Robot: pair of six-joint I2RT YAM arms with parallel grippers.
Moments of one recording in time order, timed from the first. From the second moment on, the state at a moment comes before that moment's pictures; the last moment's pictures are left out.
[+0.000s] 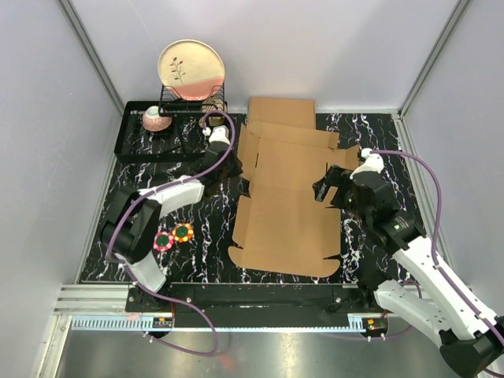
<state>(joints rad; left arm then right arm) -0.51 1.73 1.00 0.21 -0.18 -0.58 0.52 0.81 0.84 -0.50 0.24 0.59</state>
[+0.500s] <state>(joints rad) -0.49 1.44 1.00 -0.12 0.04 -0.45 0.52 0.72 0.88 -0.57 0.24 0.60</state>
